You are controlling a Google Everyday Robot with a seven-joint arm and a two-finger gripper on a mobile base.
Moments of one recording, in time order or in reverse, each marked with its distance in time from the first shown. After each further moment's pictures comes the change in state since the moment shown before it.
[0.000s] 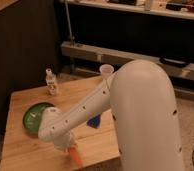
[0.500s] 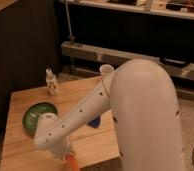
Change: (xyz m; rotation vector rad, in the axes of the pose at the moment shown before) arm -0.029 -0.024 -0.007 0.012 -0.032 0.008
